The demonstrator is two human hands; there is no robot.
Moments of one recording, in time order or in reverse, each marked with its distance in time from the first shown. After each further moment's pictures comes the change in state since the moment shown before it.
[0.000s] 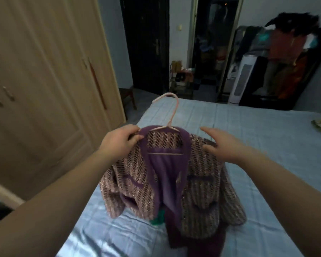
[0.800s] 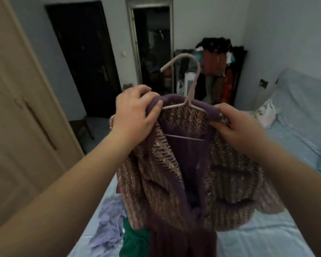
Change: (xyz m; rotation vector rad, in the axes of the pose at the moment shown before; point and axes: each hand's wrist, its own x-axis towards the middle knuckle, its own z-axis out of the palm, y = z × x) left_hand 0.165 0.165 -0.027 -0.109 0.362 0.494; right_hand -0.068 0.027 -0.130 0.134 0.635 0.079
